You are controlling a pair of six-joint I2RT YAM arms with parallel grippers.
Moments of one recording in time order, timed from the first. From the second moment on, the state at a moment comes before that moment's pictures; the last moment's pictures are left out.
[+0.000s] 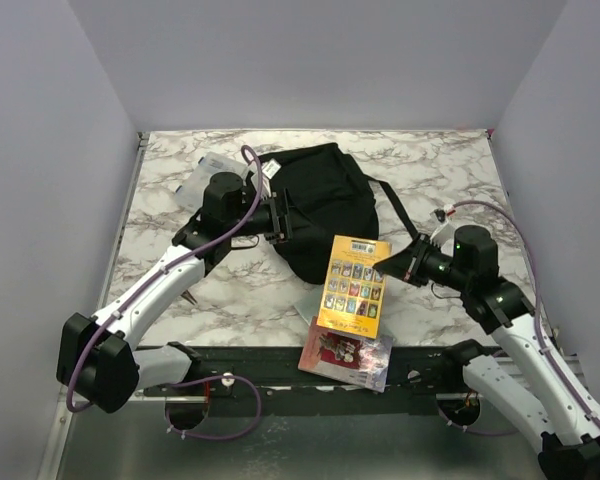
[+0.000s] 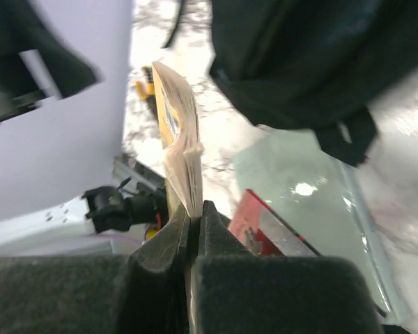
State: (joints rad) left arm -0.50 1.23 0.96 -0.04 0.75 -0.81; right arm 0.36 0.67 0.61 -0.44 -0.42 0.81
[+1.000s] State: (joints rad) left arm -0.49 1.05 0.80 0.29 0.77 -1.06; right arm 0.36 1.01 0.61 0.36 -0.89 1.15
